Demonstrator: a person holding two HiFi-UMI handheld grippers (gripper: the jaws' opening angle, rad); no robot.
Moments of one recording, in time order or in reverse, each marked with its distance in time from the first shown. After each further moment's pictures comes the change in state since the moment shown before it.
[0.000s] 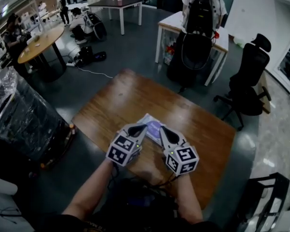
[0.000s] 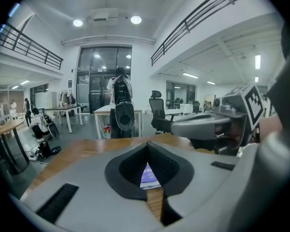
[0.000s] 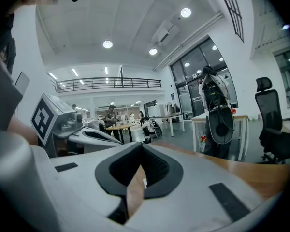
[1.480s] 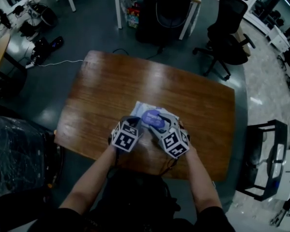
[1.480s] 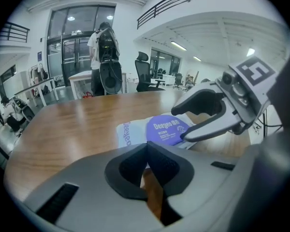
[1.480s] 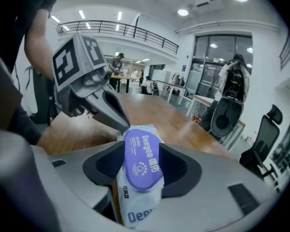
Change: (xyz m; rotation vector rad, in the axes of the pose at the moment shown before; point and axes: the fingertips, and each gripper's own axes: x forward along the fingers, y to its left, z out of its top) left arm 0.107 0.048 -0.153 0.079 0.414 -0.244; right arm 0.078 -0.036 -0.152 -0.321 0.496 -0.113
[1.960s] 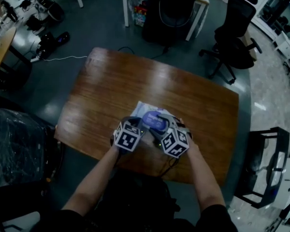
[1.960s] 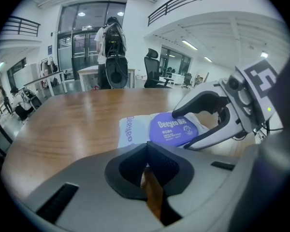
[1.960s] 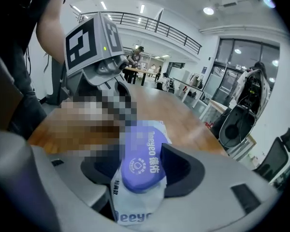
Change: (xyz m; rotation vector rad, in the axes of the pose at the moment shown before) left arm 0.009 0.003 -0.009 -0.097 0.034 0.058; right arm 0.014 0.009 -0.010 -0.206 0.056 0.122
